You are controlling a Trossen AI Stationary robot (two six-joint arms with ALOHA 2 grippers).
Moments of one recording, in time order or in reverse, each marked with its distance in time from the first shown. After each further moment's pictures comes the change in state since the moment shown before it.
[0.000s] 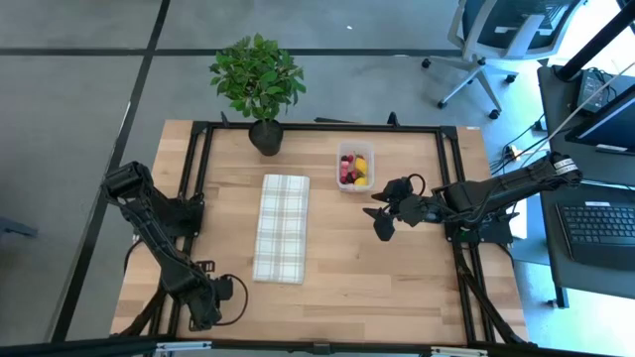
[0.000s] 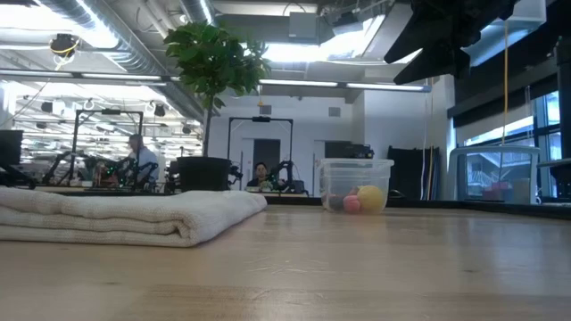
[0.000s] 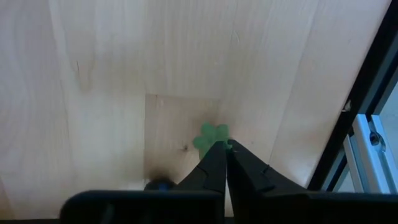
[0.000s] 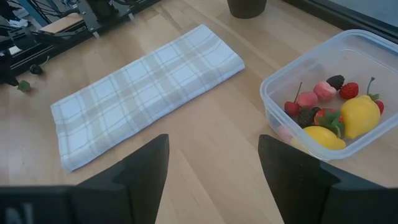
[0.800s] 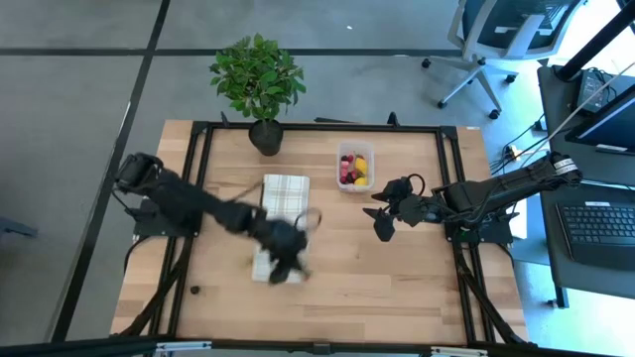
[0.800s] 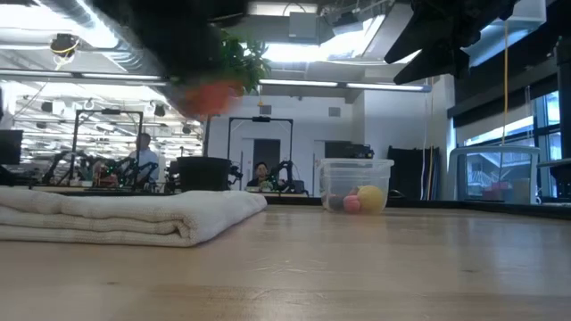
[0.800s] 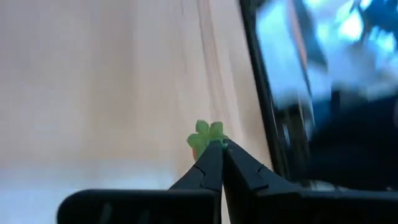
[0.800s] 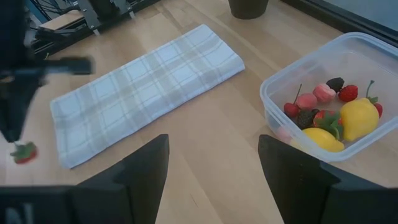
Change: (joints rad) left arm 0.695 -0.001 0.000 0.708 0.135 0.657; right arm 0.000 0.000 0.000 0.000 -0.001 -0.018
